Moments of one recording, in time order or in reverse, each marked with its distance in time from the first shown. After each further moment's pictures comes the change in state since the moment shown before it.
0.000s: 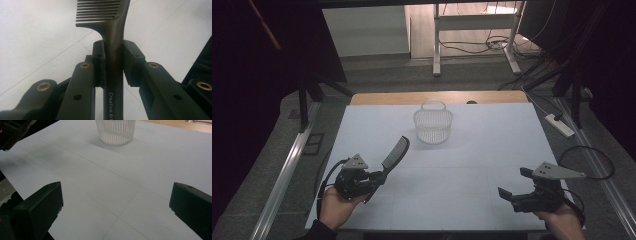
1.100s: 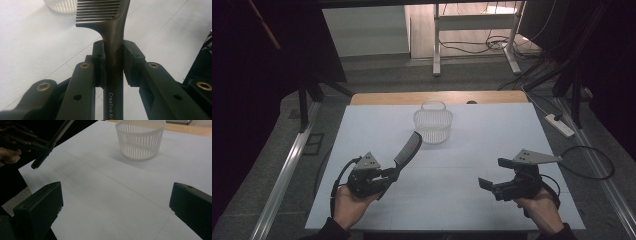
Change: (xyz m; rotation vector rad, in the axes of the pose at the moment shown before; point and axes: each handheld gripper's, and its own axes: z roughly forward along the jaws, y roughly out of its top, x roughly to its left) left arm -0.025 0.020 0.013 -0.075 -0.005 0.047; right arm 0.016 0.032 0.035 -0.029 0.136 0.032
